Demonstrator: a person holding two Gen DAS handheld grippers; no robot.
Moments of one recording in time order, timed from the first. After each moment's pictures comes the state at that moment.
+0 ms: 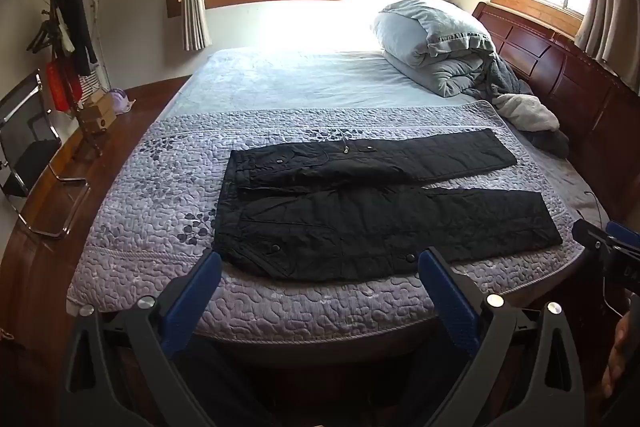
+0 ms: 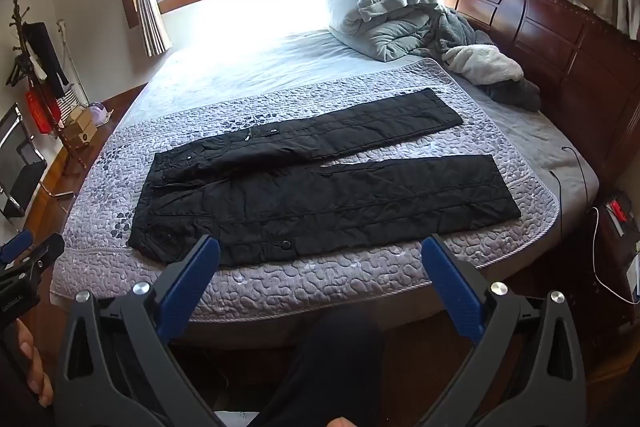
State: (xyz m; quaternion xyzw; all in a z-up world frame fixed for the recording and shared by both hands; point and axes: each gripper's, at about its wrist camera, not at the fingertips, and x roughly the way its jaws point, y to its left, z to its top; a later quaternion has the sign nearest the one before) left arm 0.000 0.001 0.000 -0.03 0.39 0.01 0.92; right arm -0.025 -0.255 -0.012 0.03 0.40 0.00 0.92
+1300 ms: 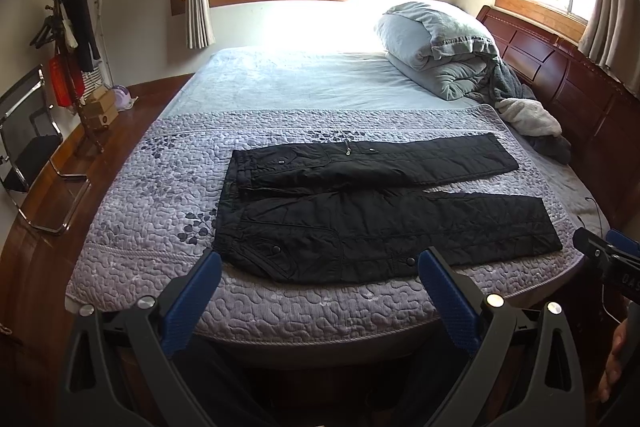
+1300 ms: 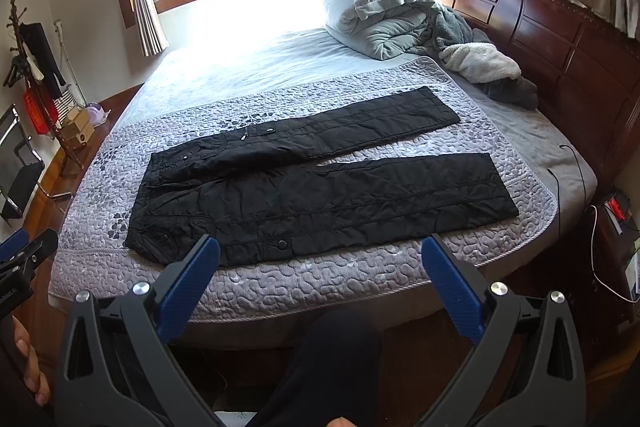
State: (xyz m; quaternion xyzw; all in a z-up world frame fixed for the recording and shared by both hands) left arm 0.002 0.004 0.000 -0.03 0.38 0.02 0.92; right arm -0.024 -0.259 -0.014 0.02 0.41 -0.01 0.91
